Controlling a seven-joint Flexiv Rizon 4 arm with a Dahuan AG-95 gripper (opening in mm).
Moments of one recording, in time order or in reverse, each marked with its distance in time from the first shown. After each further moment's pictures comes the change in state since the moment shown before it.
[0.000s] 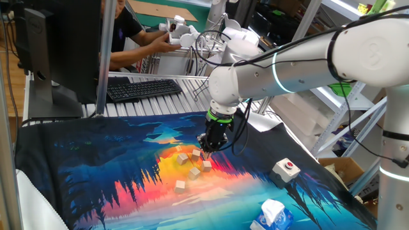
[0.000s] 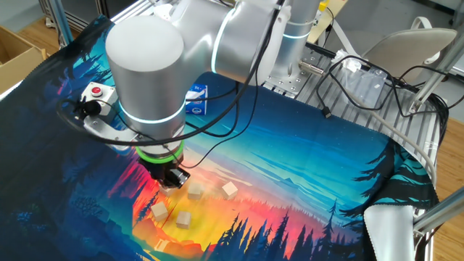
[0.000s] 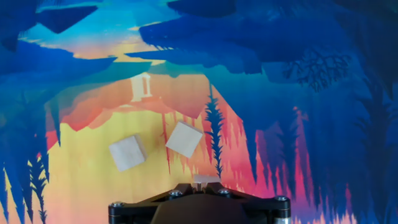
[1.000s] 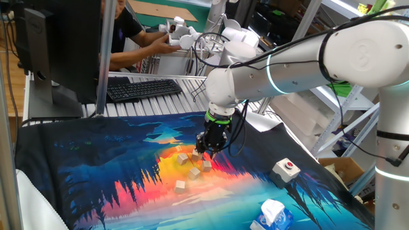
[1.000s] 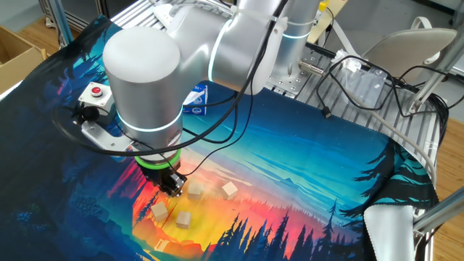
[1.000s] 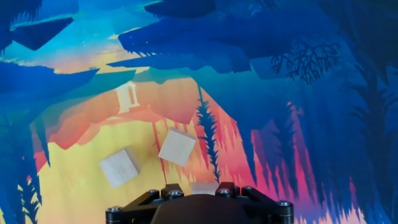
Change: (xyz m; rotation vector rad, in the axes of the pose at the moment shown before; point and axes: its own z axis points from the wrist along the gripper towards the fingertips) arm -0.004 -0.001 0.012 -0.003 0.007 0.039
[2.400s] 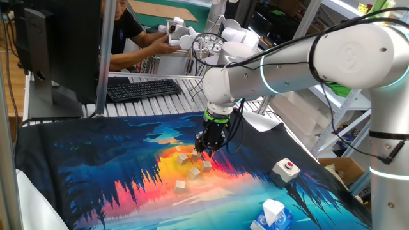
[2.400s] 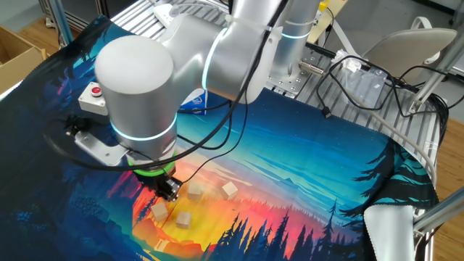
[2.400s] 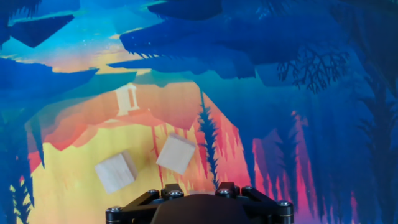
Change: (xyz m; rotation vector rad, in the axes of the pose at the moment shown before) arm -0.016 -0.003 0.006 0.002 0.005 -0.053
